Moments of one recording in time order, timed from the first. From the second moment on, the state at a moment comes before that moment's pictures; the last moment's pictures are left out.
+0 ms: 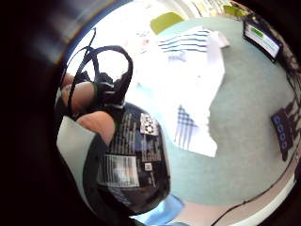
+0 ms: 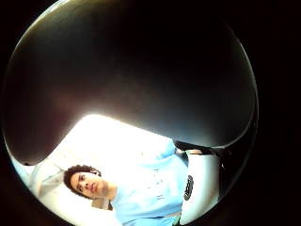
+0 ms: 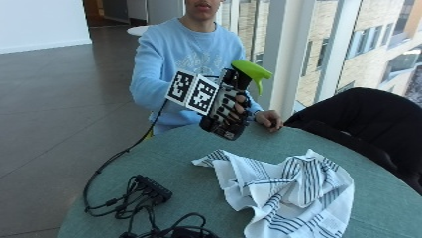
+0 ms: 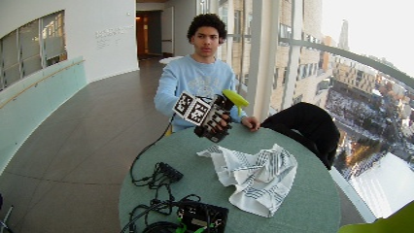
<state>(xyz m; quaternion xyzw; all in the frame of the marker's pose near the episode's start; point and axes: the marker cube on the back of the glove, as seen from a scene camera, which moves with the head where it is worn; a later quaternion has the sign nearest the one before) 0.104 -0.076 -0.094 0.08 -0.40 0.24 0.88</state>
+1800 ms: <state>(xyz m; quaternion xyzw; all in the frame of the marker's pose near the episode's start) -0.076 -0.199 0.034 0.11 -0.46 0.07 0.88</state>
